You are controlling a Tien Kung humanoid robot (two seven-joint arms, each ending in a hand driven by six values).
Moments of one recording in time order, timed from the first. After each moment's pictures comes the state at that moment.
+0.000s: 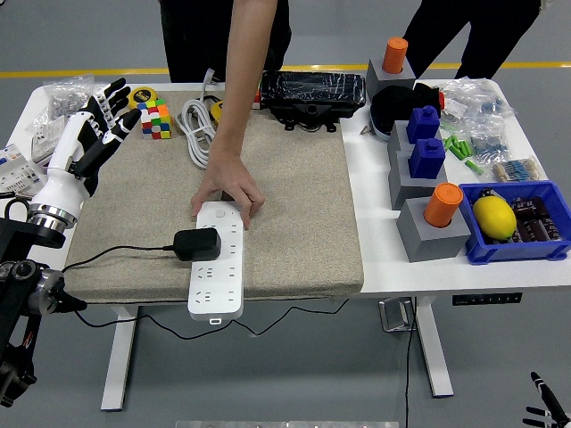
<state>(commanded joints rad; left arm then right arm) -0.18 0.11 -1.52 -1.40 1.31 -0.06 -0.15 0.20 -0.07 2.05 0.18 -1.82 0.03 -0.12</state>
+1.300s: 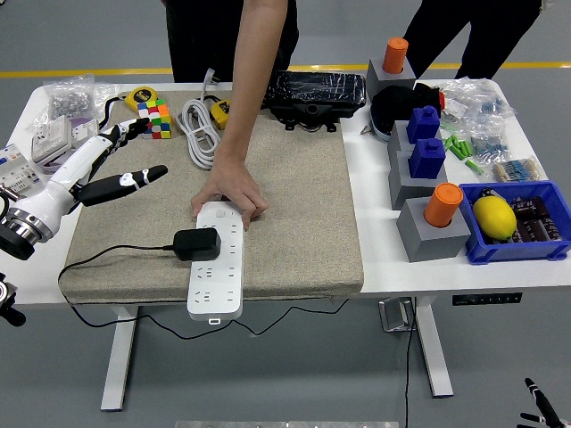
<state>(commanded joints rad) -0.12 0.33 -1.45 -1.59 1.69 -0.25 0.03 0.20 -0.06 2.05 0.18 -1.81 0.03 -0.12</state>
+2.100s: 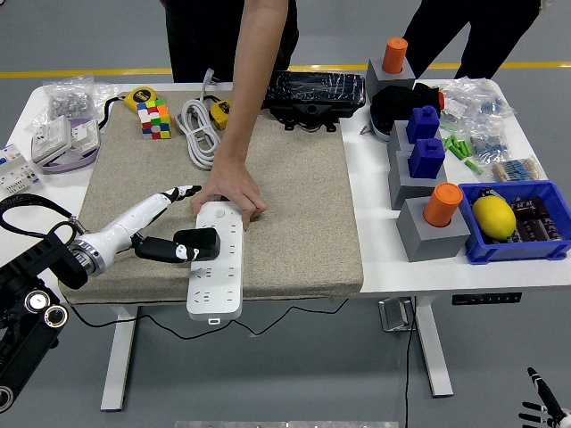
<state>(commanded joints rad) -0.14 0.27 -1.27 -1.46 1.86 -0.27 0.07 0.22 -0.07 2.03 0.18 -1.79 0.02 -0.12</state>
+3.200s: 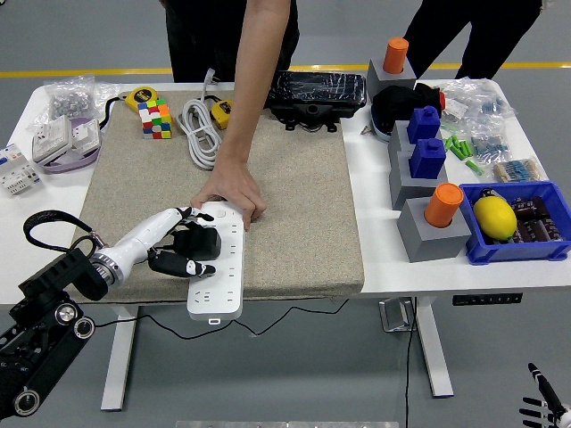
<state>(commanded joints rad) -0.16 0.25 -1.18 -1.38 1.91 -0.16 0.06 0.23 -0.07 2.04 0.18 -1.79 0.02 -0.12</state>
